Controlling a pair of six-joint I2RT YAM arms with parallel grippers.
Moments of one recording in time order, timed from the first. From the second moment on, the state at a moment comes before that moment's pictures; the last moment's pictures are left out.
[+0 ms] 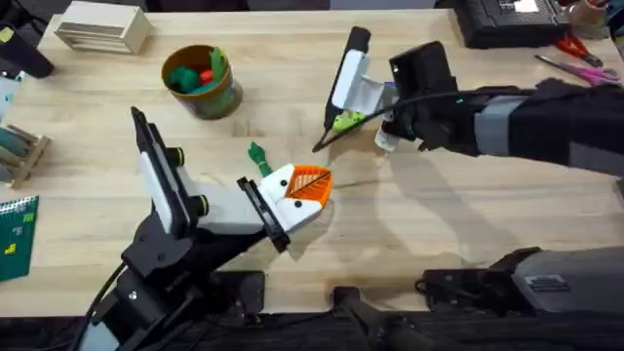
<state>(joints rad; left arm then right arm) -0.70 0.01 0.01 -0.06 0.30 -0.14 0.47 1.57 0.76 -0.07 0.41 -0.82</state>
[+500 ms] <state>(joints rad) -0.70 0.01 0.01 -0.06 0.25 -0.13 0.48 1.28 0.75 -0.18 0.39 -0.41</state>
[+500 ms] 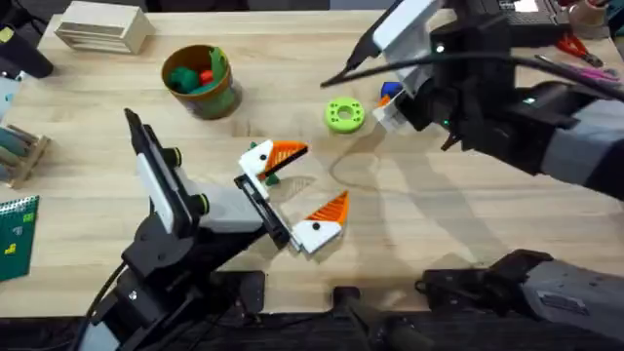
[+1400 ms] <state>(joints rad) -0.70 0.96 0.80 -0.86 -0.24 -0.55 0.49 1.21 0.75 -0.18 0.26 -0.20</state>
